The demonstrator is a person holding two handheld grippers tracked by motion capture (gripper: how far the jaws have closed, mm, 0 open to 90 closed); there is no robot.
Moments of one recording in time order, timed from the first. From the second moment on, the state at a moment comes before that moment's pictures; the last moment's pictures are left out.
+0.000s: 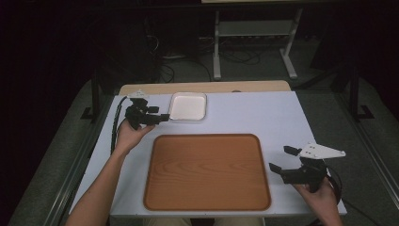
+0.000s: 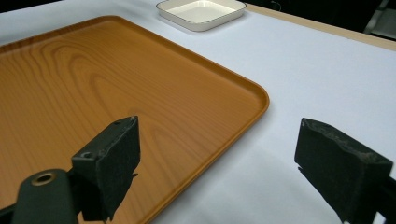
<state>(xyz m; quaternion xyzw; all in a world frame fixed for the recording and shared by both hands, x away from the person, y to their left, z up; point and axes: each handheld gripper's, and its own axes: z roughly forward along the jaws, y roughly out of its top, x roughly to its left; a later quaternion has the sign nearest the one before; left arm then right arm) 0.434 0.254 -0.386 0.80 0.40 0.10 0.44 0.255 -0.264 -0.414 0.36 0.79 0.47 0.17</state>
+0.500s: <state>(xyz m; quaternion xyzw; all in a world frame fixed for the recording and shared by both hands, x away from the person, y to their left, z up) 0.465 0.246 -0.382 0.80 0.42 0.10 0.42 0.258 -0.266 -0.413 0.36 0.79 0.47 0.17</state>
